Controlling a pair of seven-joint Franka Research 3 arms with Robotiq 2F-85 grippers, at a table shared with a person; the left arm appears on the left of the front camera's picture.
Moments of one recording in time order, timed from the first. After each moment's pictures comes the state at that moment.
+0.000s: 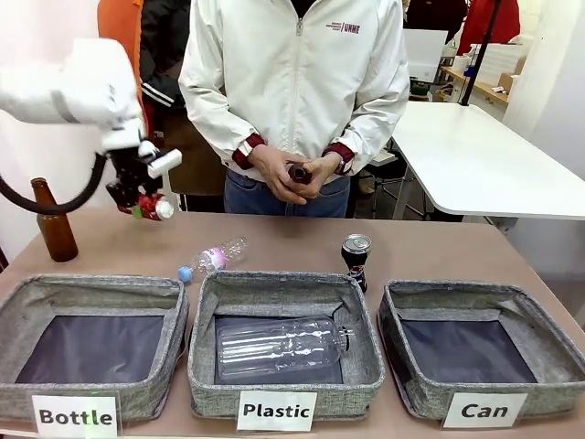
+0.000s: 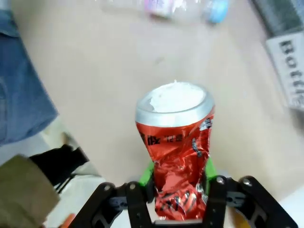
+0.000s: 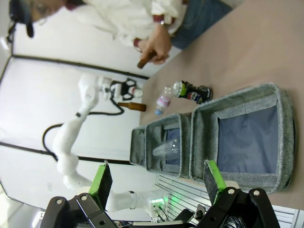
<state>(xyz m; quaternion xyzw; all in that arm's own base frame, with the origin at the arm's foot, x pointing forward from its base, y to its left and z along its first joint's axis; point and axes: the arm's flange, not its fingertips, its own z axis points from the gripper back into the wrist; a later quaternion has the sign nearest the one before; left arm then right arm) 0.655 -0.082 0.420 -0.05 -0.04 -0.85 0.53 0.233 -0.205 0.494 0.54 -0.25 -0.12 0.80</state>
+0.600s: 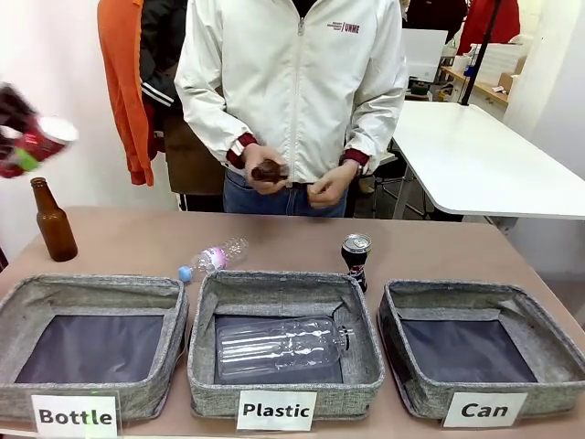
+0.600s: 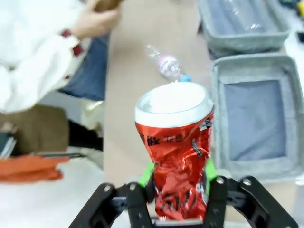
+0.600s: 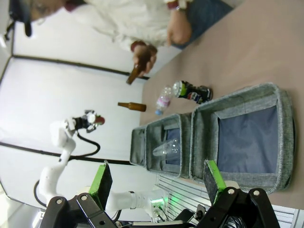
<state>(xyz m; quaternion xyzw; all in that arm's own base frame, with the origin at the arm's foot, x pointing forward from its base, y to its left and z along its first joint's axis) 0.429 0.061 0.583 -0.08 -0.29 -0.69 0.66 0.233 -0.206 0.494 0.54 -0.25 -0.12 0.80</state>
